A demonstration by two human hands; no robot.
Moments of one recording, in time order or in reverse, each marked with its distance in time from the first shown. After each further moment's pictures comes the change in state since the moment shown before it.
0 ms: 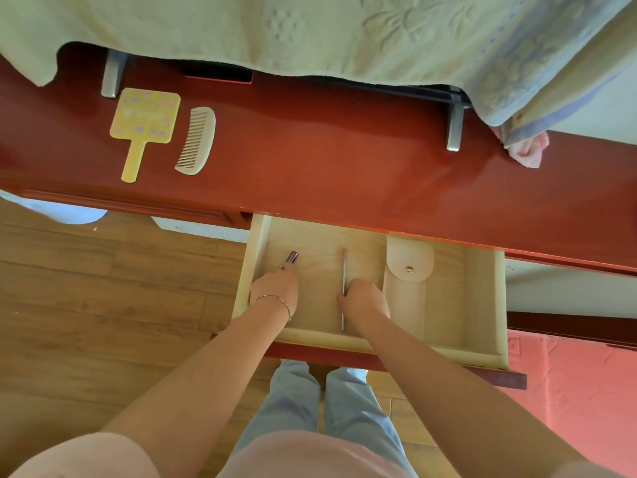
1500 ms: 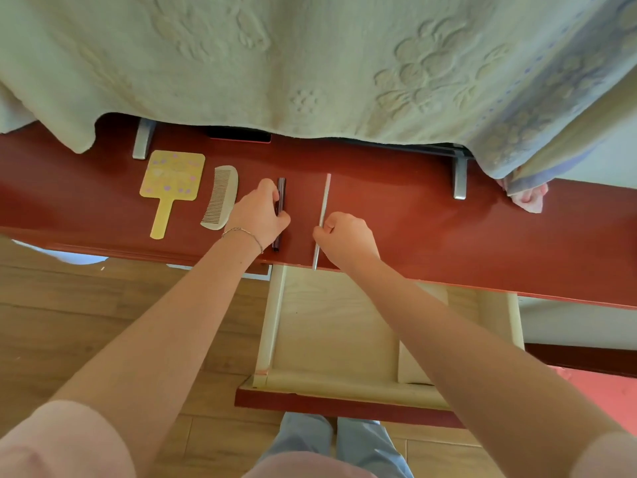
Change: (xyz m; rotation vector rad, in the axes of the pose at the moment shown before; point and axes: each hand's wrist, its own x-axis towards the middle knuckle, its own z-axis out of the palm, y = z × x) left_hand 0.038 -0.064 -0.170 -0.443 0.592 0.134; right_hand 0.001 -0.135 -0.117 0.263 0.285 -0.351
